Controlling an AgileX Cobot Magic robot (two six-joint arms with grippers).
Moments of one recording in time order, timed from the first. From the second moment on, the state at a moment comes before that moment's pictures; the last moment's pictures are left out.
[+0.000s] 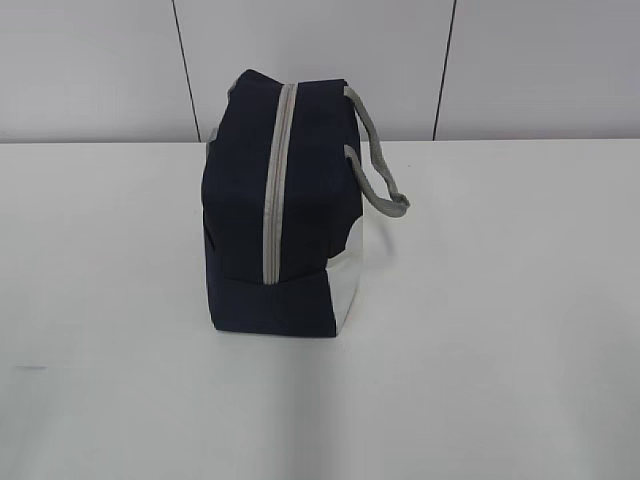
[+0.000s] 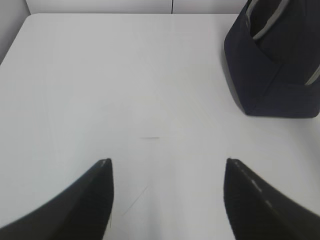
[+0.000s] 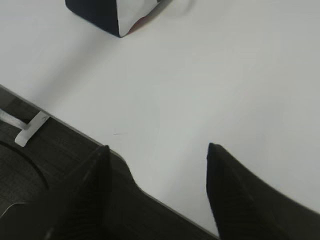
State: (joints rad) left arm 0.03 0.01 -0.52 -0.14 1.10 0.03; right arm 0.40 0.09 -0.50 0.05 1.13 -0.14
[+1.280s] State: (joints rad) left arm 0.03 0.01 -0.52 -0.14 1.10 0.03; right arm 0.22 -0.01 -0.50 0.01 1.13 -0.07
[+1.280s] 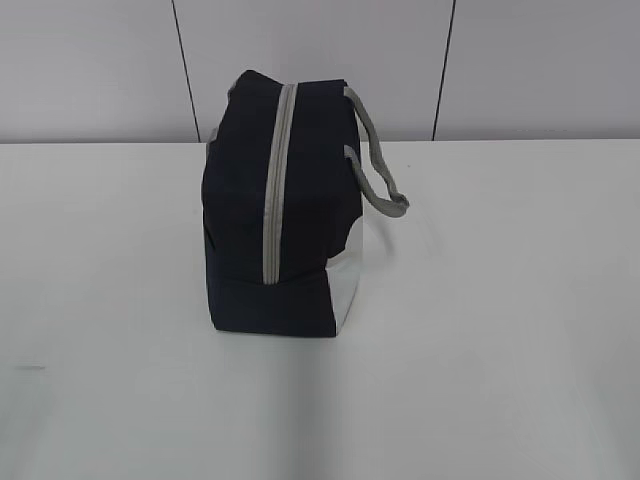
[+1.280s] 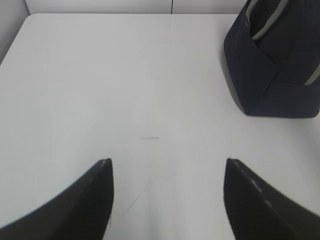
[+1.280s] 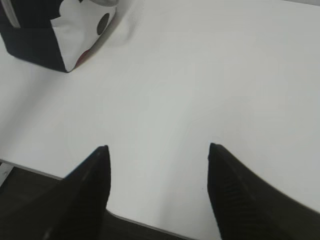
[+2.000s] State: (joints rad) left arm 0.03 0.01 -0.52 -0.14 1.10 0.03; right arm 0.11 -0.02 -0.50 0.07 1.13 -0.07
